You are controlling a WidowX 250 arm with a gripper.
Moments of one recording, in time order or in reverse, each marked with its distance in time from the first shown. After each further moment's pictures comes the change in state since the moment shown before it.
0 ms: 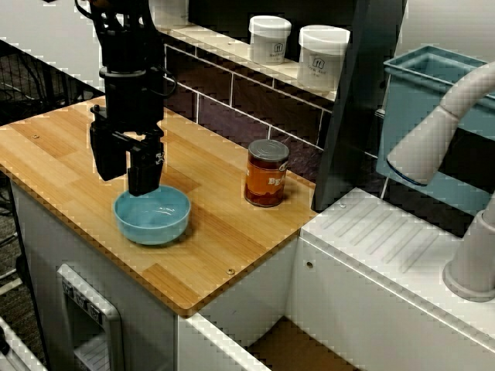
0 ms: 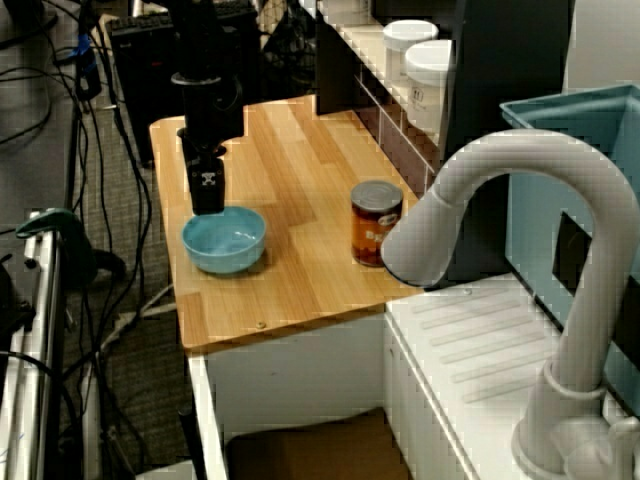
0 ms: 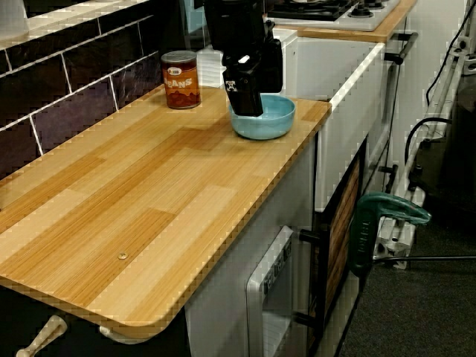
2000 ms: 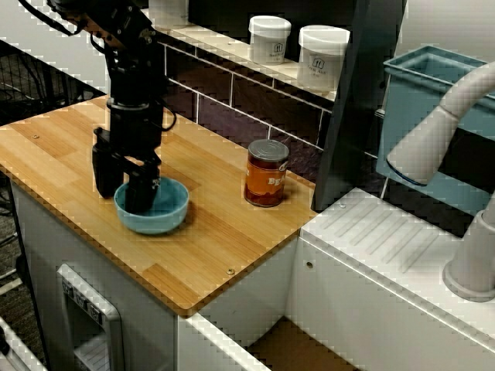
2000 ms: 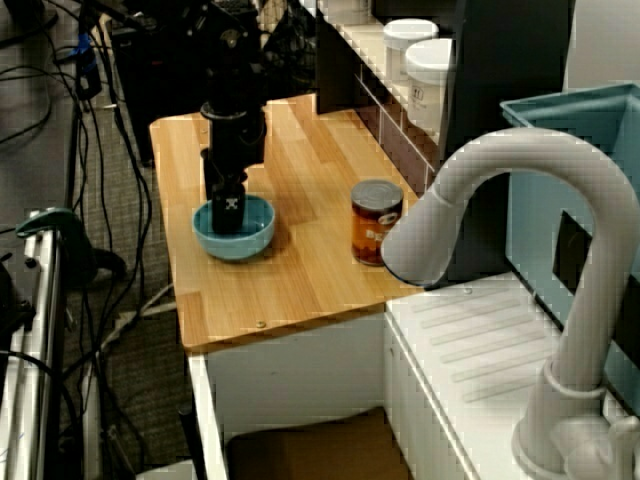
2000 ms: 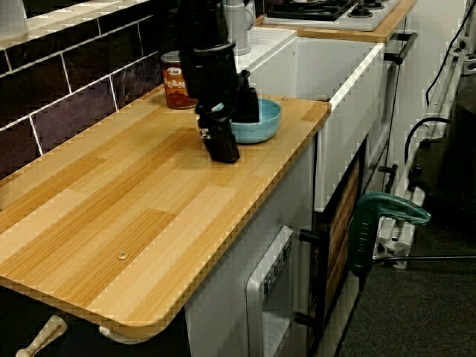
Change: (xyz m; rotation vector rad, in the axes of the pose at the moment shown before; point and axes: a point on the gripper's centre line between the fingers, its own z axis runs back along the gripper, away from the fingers) arm 0.017 0.040 -0.037 0.085 0.065 0.017
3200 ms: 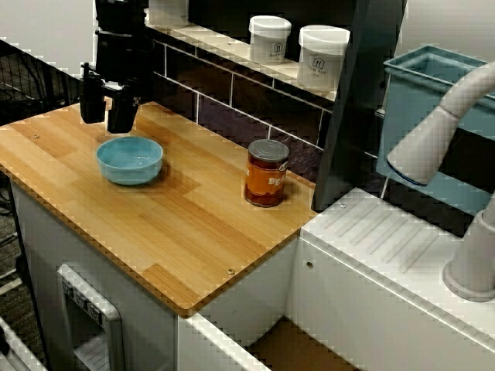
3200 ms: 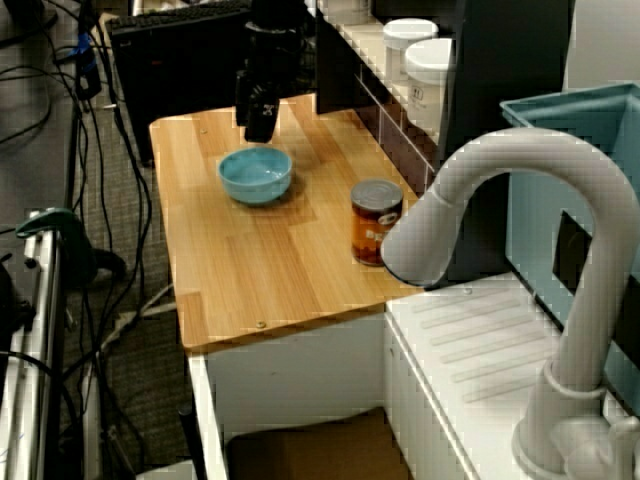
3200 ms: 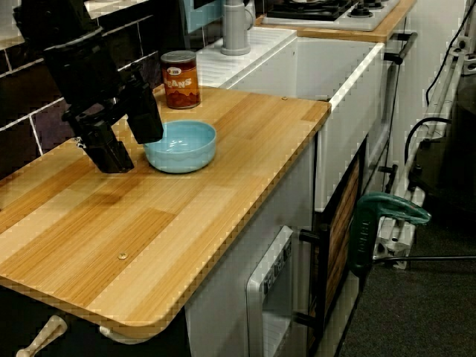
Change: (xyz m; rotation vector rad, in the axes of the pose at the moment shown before) arm 0.048 0.093 0.044 -0.056 0.095 0.031
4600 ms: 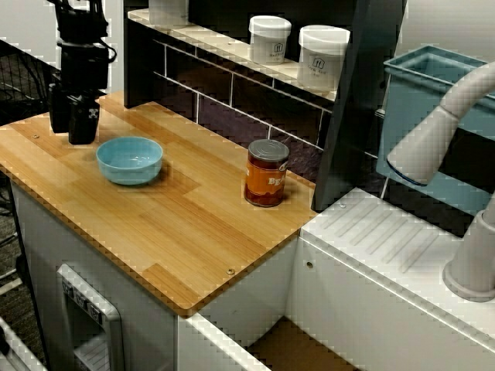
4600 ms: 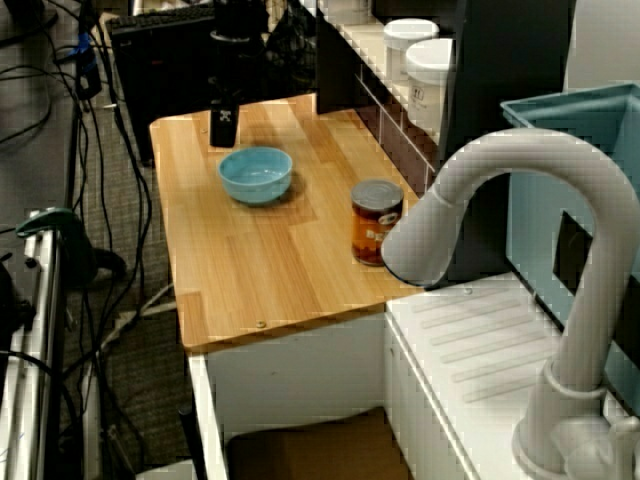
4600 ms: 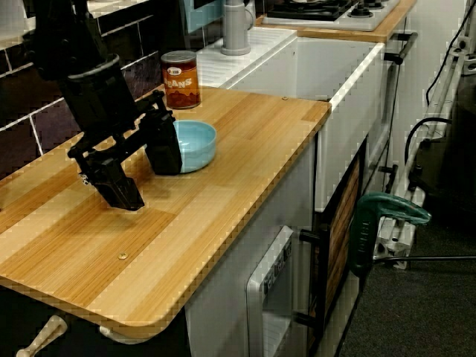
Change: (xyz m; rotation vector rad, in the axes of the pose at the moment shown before) arm -0.027 0.025 -0.019 0.016 -0.026 -0.170
